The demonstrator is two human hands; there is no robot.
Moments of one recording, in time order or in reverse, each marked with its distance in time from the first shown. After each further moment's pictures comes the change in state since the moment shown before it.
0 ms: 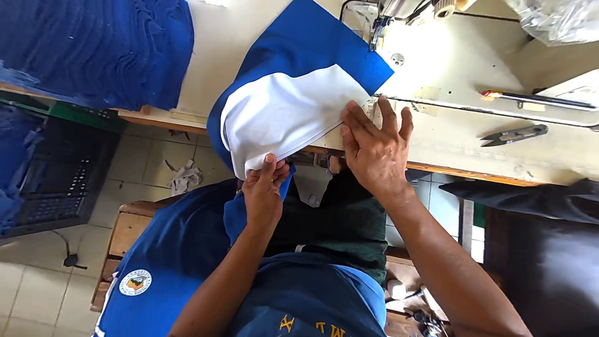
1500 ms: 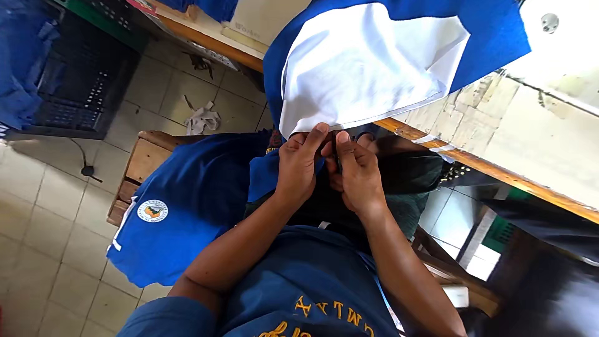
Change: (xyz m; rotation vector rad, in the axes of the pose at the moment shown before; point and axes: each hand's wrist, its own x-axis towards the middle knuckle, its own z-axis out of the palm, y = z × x) left_hand -0.005 0.007 -0.028 0.001 -0.132 -0.018; right_hand -0.040 -0.127 0.015 1.476 -0.571 0.705
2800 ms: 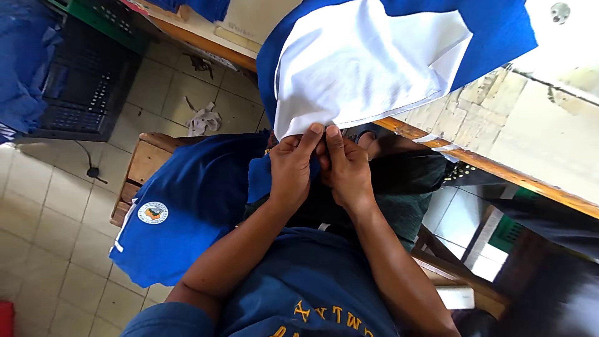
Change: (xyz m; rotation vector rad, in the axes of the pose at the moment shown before) left_hand -0.003 0.004 -0.001 0.071 0.052 0.073; right_hand 0.016 0.006 0.015 0.056 0.050 -0.032
